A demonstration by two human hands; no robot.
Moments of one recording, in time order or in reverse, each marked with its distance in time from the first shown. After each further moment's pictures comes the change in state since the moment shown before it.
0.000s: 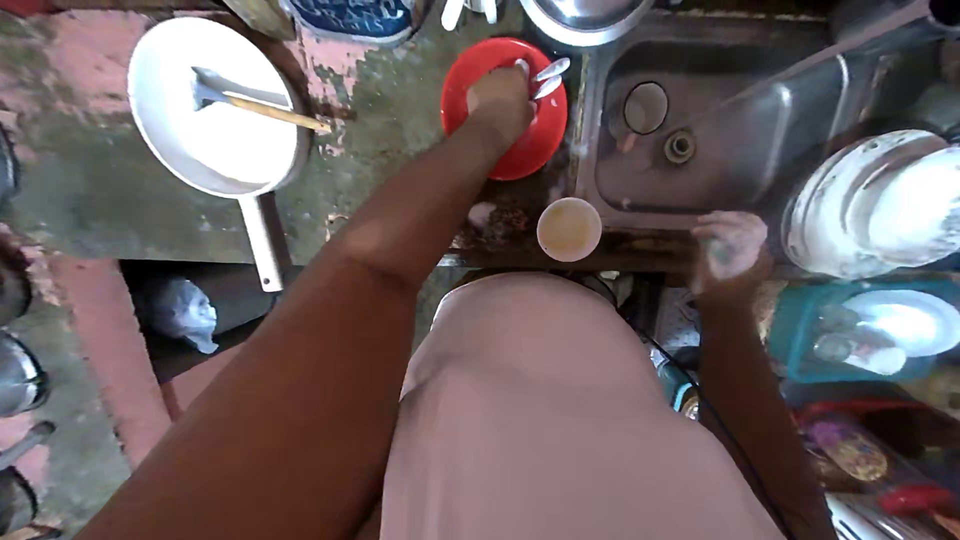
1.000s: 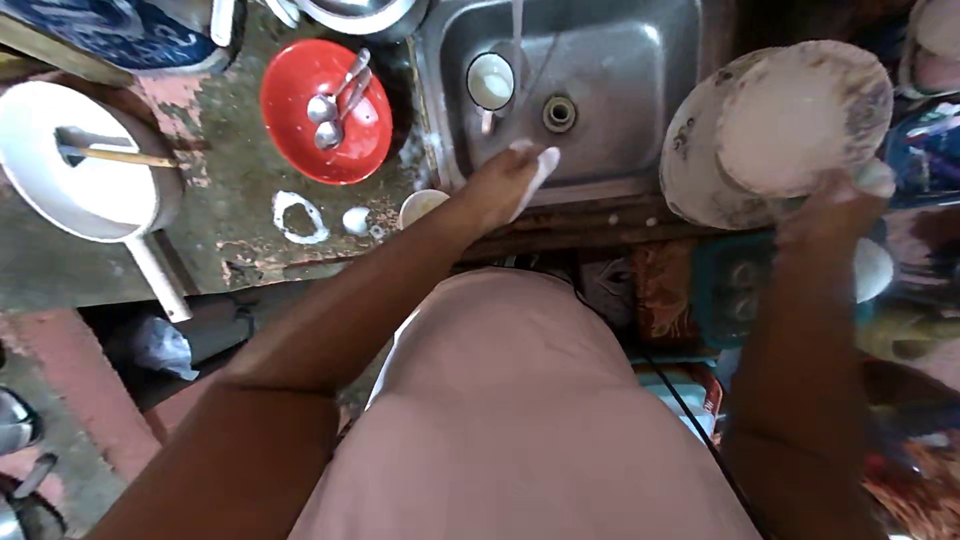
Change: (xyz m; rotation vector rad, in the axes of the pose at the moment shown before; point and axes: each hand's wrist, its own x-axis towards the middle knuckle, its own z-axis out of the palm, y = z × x) left_hand -0.130 0.242 0.072 -0.736 -0.335 0.256; right_hand -0.015 0.263 -0.201 0.303 0.589 0.957
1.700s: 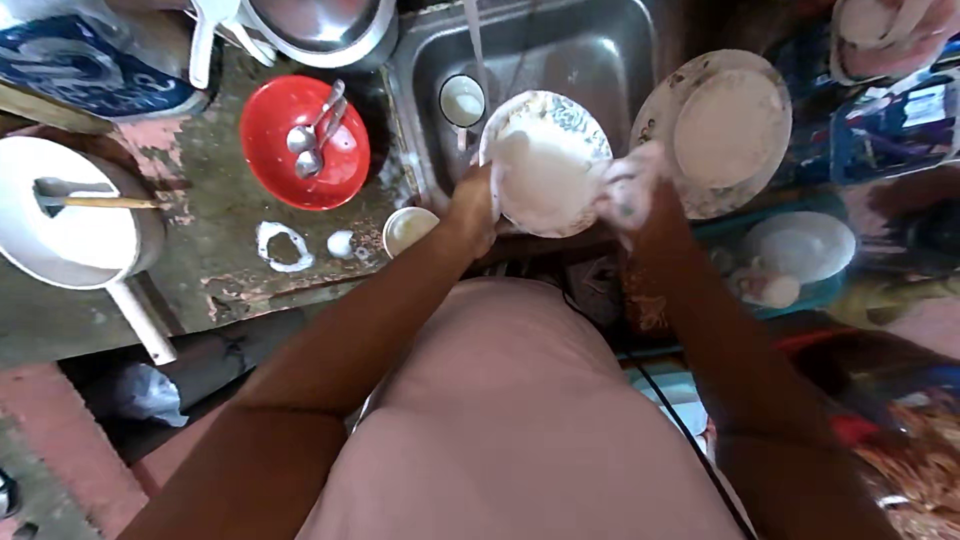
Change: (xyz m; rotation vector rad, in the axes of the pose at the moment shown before) left_hand -0.004 0.012 0.031 -0.725 0.278 -0.325; right_hand -0.122 -0.057 0.071 -0.397 -0.823 -0.736
